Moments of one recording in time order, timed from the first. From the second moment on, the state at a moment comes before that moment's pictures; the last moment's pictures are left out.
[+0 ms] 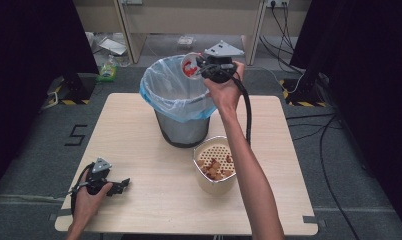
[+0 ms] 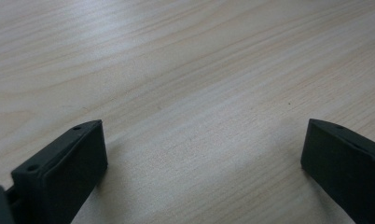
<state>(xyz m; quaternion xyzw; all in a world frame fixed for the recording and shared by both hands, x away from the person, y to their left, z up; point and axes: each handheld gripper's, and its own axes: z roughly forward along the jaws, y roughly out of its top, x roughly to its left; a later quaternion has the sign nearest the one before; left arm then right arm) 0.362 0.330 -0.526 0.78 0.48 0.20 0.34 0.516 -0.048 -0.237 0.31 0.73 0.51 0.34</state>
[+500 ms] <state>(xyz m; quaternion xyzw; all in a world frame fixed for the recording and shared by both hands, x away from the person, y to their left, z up) 0.362 0.330 -0.526 0.78 0.48 0.19 0.34 0.524 -0.052 -0.236 0.33 0.73 0.50 0.34</state>
